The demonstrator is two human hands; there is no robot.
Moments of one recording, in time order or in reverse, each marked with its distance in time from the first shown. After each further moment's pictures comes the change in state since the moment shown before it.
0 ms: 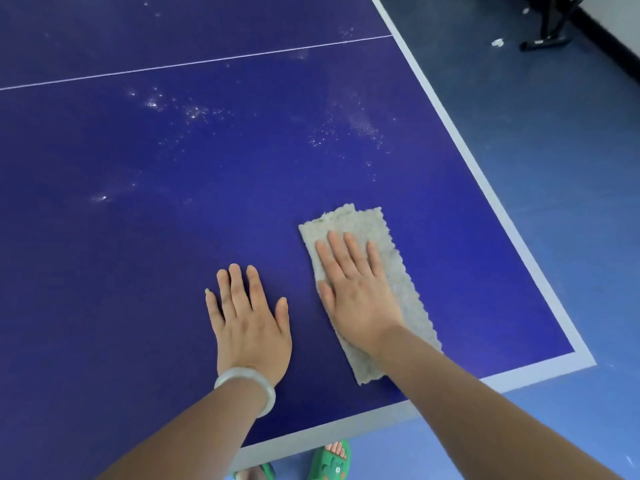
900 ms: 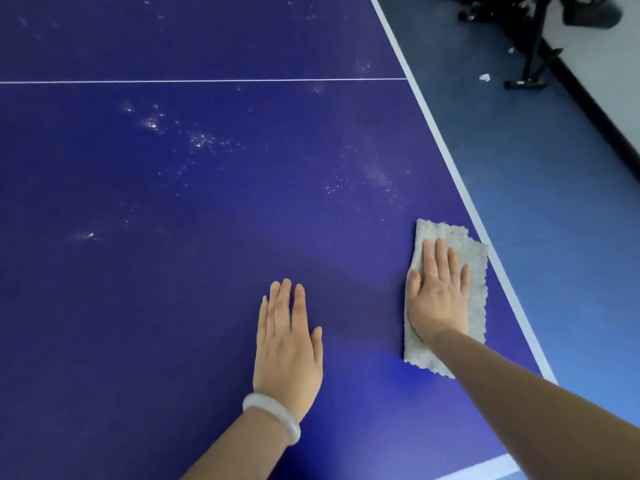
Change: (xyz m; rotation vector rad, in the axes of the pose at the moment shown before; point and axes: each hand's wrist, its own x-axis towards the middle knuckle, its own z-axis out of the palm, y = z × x) left_hand 0.058 0.029 -0.024 -0.381 0.007 0.236; right_hand 0.068 0.109 -0.017 0.082 0.067 0.562
